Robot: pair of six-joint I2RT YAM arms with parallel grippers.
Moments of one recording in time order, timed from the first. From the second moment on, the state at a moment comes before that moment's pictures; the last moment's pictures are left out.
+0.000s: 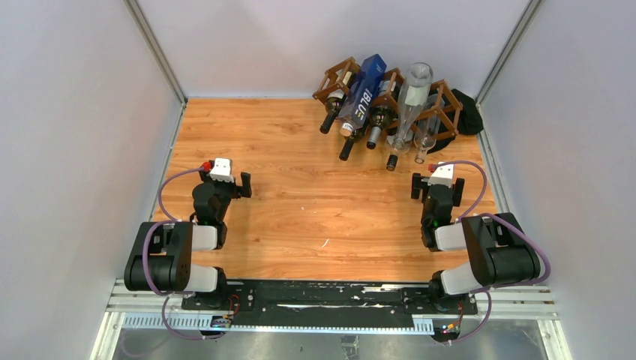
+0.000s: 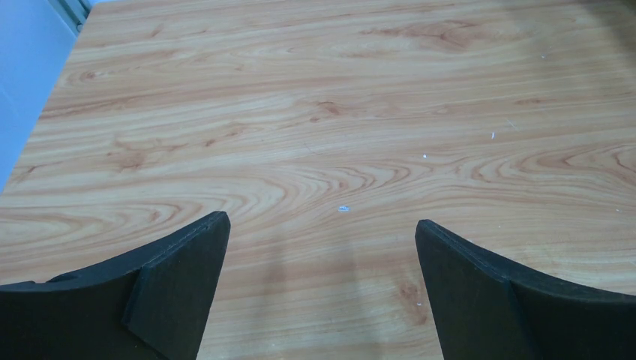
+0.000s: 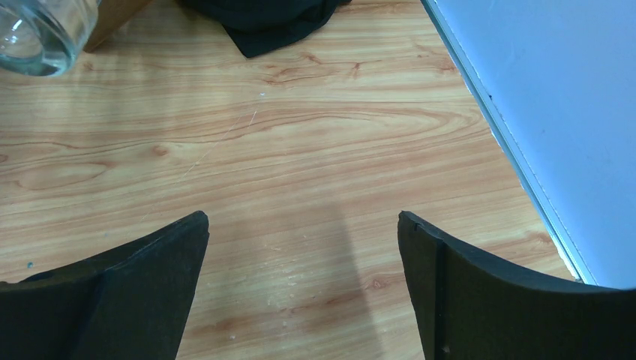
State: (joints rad) left arm 0.02 1.37 0.18 1.08 0.12 0.08; right arm 0.13 1.44 0.20 1.03 0.44 -0.12
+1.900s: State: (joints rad) left arm 0.02 1.22 1.37 -0.64 0.22 0.09; right arm 0.26 1.47 1.65 -0.63 -0.09 0.49
